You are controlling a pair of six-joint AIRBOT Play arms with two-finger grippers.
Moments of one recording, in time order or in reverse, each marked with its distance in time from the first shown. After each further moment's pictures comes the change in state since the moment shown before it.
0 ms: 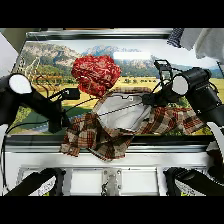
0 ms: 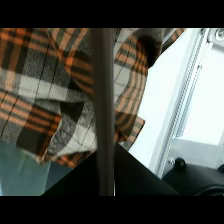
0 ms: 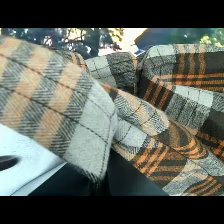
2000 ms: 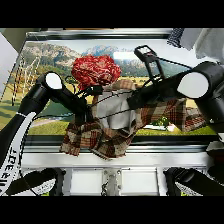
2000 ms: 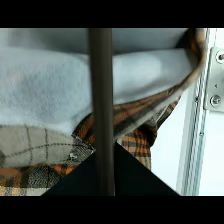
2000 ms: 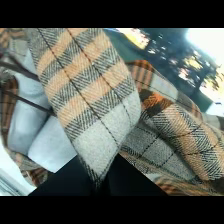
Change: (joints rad) left arm -0.172 -0.178 0.044 -0.162 0.179 0.005; right arm 0.180 0.049 0.152 0.228 -0.065 -0.272
